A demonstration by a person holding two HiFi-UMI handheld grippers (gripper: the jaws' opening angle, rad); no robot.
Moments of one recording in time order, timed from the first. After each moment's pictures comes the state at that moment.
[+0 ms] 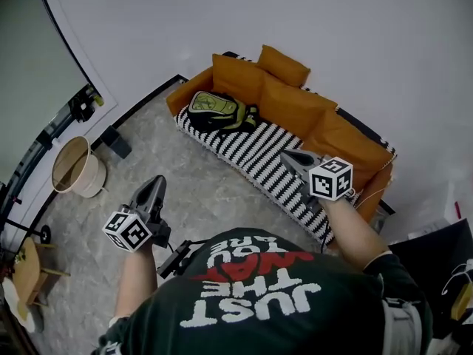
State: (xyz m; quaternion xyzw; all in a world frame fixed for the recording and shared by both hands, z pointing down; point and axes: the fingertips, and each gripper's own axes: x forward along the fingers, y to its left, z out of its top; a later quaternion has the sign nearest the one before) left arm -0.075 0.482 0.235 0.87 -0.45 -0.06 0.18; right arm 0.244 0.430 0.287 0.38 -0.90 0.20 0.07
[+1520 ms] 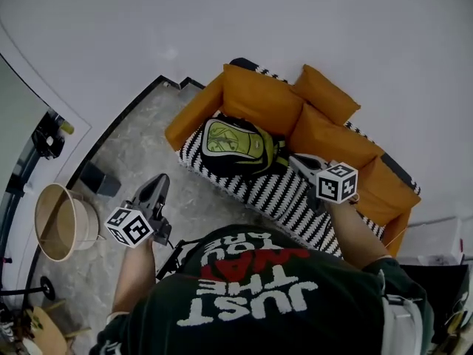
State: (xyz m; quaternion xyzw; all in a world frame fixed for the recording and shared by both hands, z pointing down) left arm -0.269 -0.053 0.353 0.89 -0.37 -0.03 0.27; right arm 0.077 -0.044 0.391 0.45 -0.84 0.28 0.12
